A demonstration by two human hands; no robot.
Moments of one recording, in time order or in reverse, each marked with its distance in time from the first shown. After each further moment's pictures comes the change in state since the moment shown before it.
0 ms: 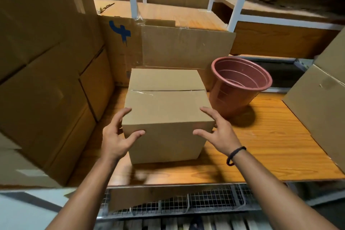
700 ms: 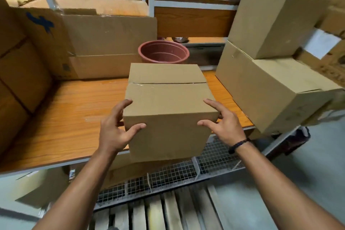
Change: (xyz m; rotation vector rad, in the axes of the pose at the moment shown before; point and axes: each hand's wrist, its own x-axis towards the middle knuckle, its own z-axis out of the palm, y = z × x) left_hand -0.114 0.171 0.185 -0.040 -0.143 0.211; right_hand -0.211 0.091 -0.209 -0.006 0.254 0.045
